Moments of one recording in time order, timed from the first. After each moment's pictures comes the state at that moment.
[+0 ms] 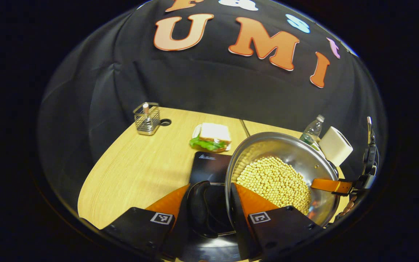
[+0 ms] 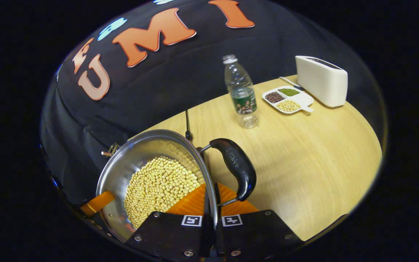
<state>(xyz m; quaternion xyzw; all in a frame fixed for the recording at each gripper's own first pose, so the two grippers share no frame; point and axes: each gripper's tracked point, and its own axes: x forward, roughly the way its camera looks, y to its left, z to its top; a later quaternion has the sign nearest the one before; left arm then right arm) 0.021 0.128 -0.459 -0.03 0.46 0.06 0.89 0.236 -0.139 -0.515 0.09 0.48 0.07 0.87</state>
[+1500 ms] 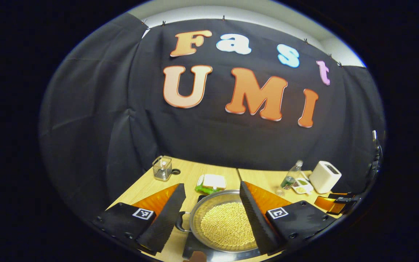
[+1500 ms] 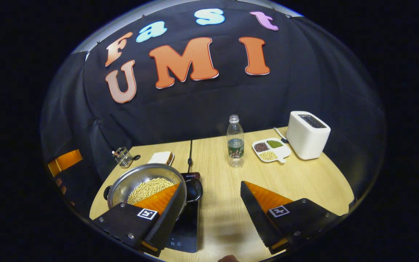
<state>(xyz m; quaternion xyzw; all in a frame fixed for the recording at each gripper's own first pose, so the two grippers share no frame) 0.044 0.079 -0.240 -0.01 0.25 0.06 0.97 0.253 -0.258 -0.309 -0.01 0.32 0.09 0.94</state>
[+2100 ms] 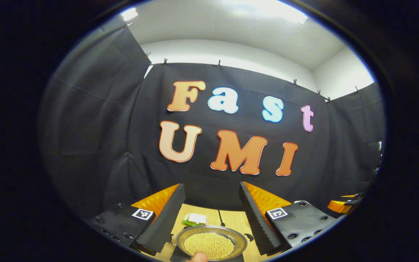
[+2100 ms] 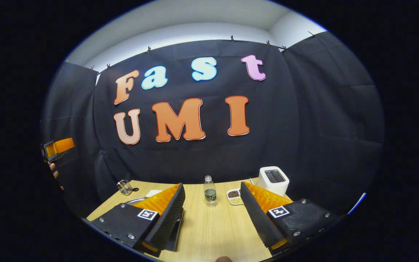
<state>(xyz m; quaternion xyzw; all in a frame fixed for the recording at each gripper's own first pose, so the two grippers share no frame) 0.023 0.038 -0.052 -0.02 0.07 0.05 1.00 0.233 -0.345 -0.122 -0.02 0.16 0.08 0.98</state>
